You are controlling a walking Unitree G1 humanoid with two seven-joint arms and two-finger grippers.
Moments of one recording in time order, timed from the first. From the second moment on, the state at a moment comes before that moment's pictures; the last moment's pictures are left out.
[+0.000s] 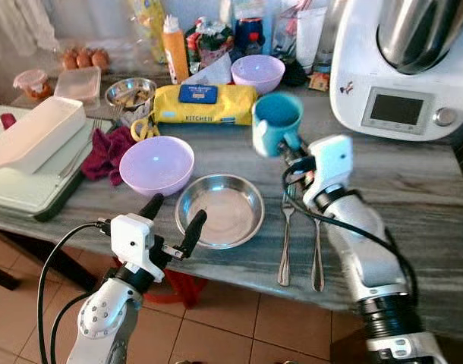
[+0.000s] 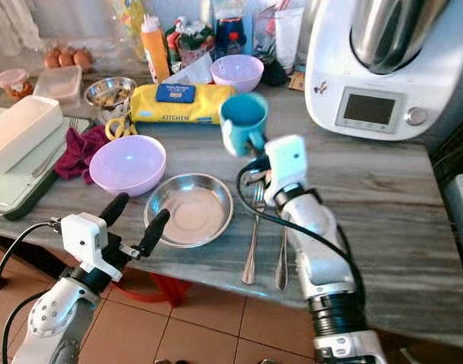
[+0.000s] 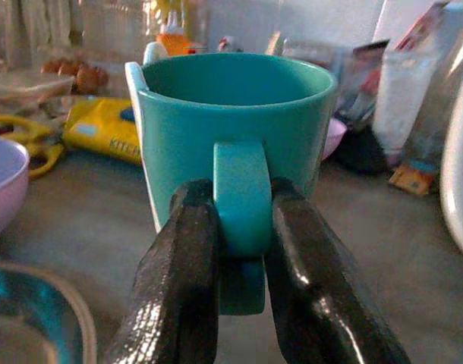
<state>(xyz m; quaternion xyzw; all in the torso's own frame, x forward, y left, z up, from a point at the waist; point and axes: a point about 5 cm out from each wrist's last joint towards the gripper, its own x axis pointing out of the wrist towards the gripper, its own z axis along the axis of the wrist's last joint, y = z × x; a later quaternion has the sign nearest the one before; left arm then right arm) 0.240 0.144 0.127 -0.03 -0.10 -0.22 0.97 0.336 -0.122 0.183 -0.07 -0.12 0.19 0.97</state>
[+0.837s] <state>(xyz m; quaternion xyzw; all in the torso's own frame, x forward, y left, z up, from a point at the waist) 0.239 0.136 0.139 -0.03 -0.11 -0.23 0.97 0.350 -0.101 0.165 -0.03 -0.08 0.25 0.97</state>
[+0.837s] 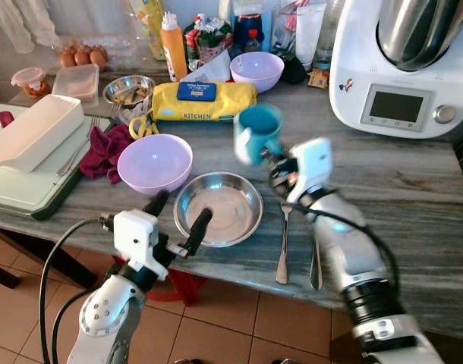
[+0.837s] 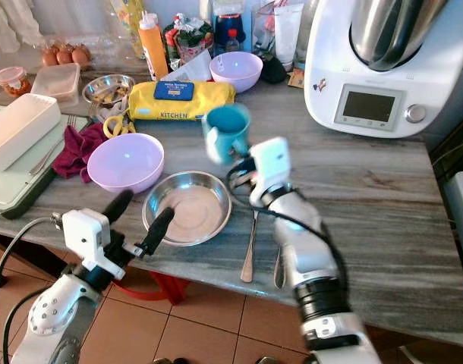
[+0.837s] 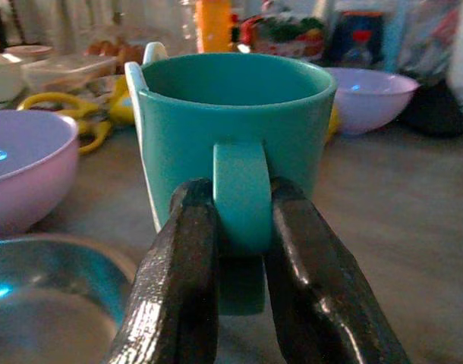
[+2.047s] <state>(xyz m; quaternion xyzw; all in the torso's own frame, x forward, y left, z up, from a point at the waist) 0.238 0.131 0.141 -0.05 -0.10 -0.26 0.96 0.350 -0.094 0.156 -0.02 -0.08 0.27 0.96</state>
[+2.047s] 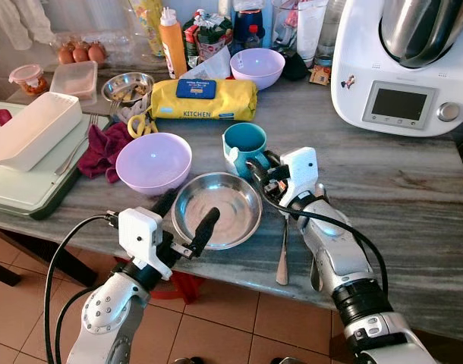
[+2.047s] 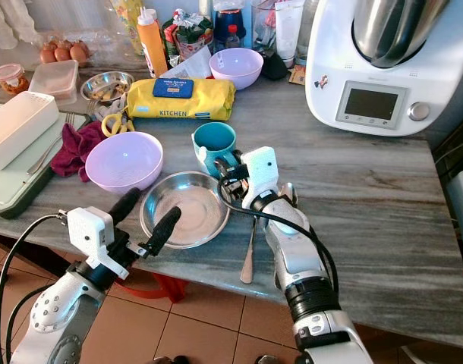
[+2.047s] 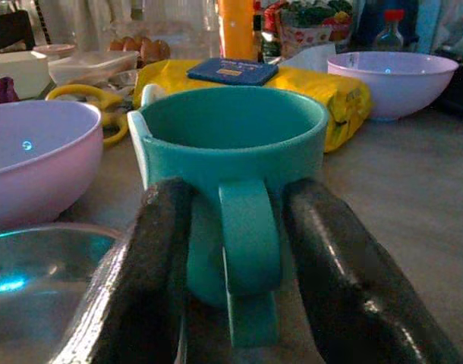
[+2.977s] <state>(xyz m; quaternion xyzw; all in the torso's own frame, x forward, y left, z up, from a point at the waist) 0.247 0.136 0.147 -0.05 -0.11 -0.23 0.96 0.328 -0.110 0.189 0.00 -0.15 0.19 0.97</state>
